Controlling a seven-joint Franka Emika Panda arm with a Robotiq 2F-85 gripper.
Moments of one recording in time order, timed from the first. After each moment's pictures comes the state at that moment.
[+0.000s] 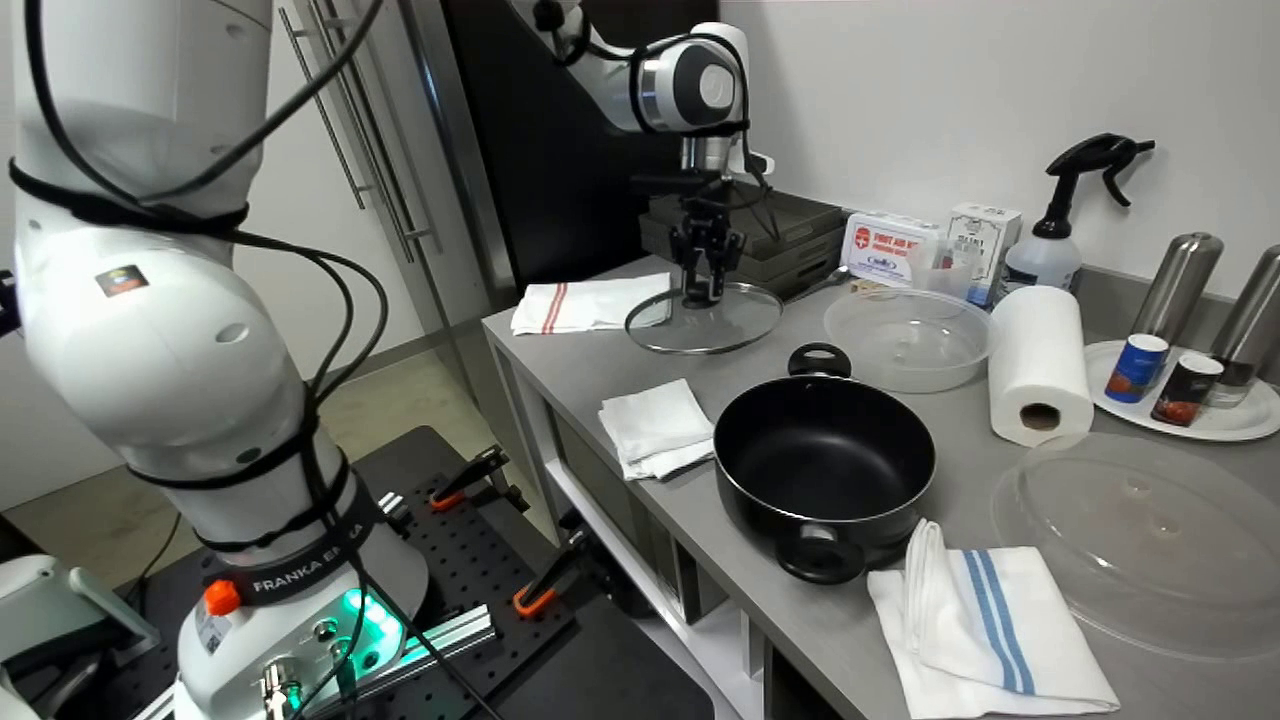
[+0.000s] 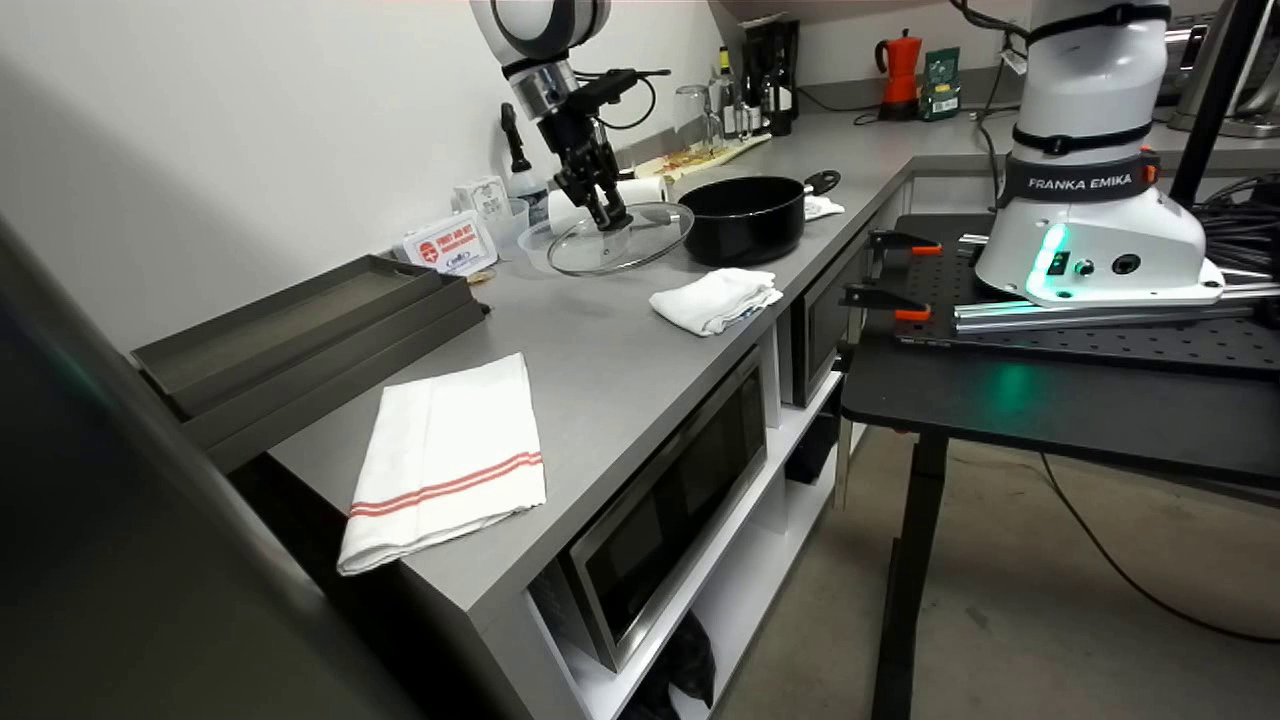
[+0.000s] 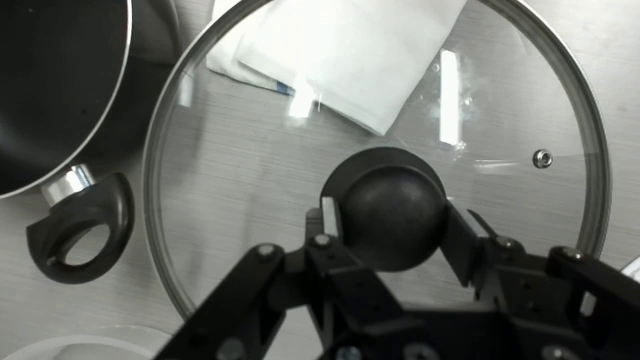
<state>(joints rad) 0.07 0.51 0.01 -1.77 -0.10 2.02 0.14</state>
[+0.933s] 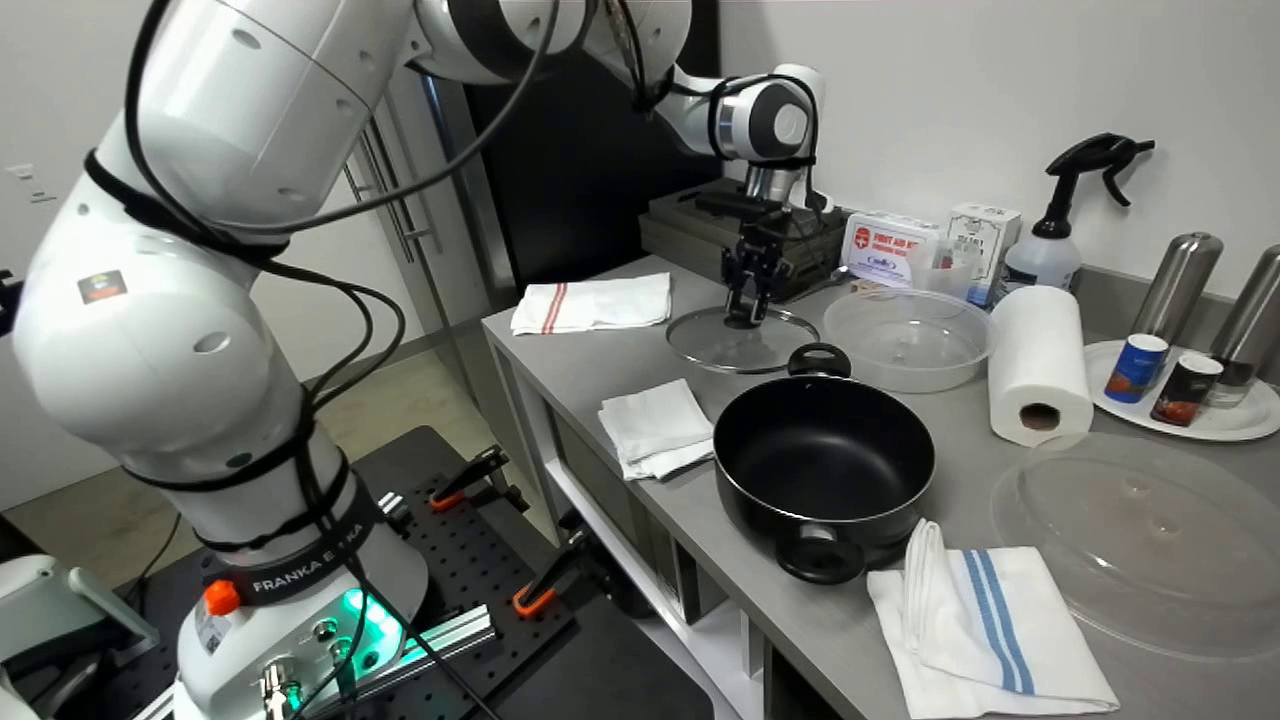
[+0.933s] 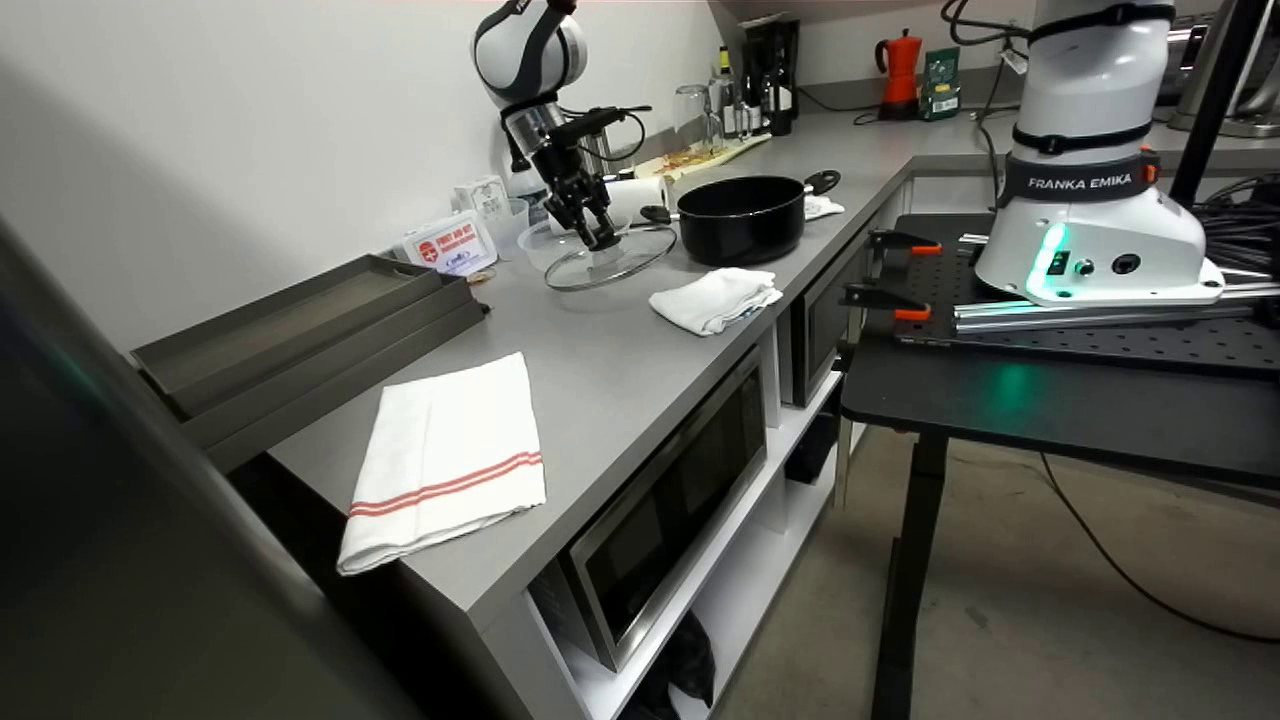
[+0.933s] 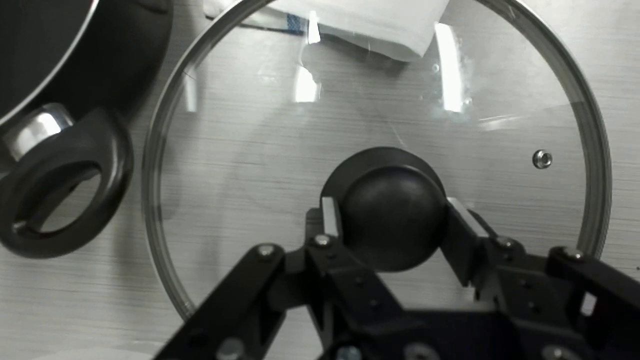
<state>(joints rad) -0.01 0.85 0.00 -1.33 -0.02 1.82 0.12</state>
